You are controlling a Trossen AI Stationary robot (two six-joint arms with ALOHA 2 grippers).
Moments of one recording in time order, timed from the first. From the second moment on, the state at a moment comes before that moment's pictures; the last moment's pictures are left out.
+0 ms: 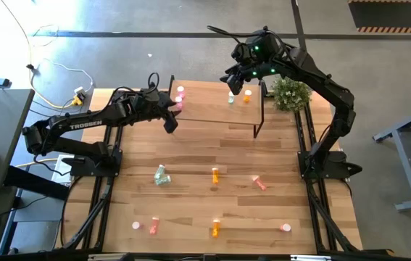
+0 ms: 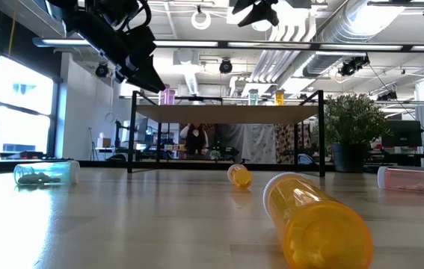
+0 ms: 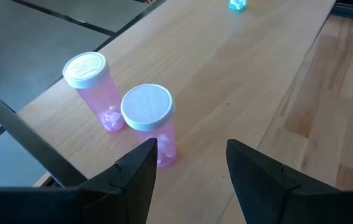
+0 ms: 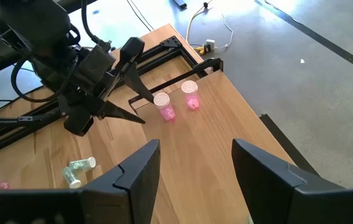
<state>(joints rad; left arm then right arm) 0.60 1.17 0.78 -0.18 -0.11 0.03 -0.51 1.69 2.08 -1.00 -0.17 0.12</state>
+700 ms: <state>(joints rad) 0.60 1.04 0.78 -0.20 -0.08 -0.08 -0.48 1.69 2.08 -1.09 -0.18 0.23</state>
